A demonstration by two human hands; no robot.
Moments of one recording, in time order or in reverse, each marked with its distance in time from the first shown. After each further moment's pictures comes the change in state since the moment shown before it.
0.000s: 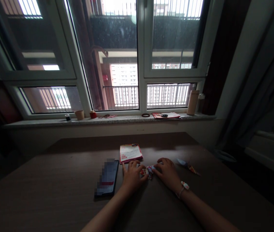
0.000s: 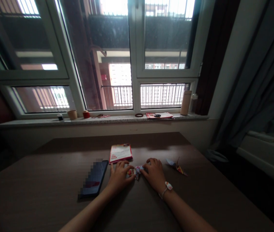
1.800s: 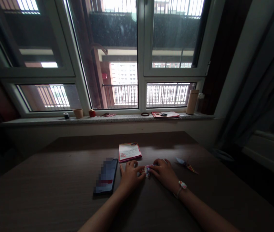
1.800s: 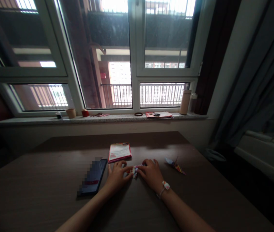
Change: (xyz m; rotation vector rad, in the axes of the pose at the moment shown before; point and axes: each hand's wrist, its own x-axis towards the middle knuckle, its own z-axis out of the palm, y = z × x) left_hand -0.003 -0.002 -0.002 -0.017 -0.048 -0.065; right_hand -0.002 -0.002 0.000 0.019 -0.085 -0.104
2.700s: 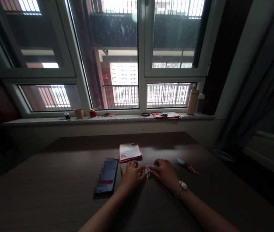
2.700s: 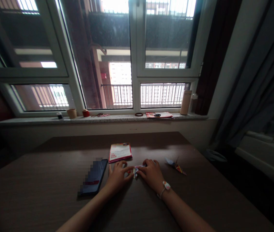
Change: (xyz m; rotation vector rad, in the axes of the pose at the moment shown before) left_hand 0.001 0.000 0.000 0.023 -0.023 0.003; right_hand 0.002 -0.001 -0.002 -0.054 -0.021 -0.019
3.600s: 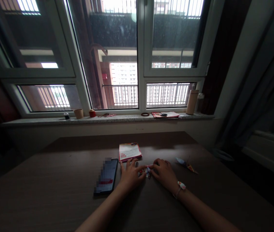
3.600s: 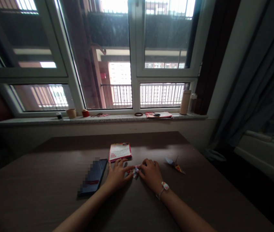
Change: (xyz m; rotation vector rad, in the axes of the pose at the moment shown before) left_hand 0.003 0.001 -0.002 0.089 0.011 0.054; right_hand -0.003 -0.003 0.006 -0.001 0.045 0.045
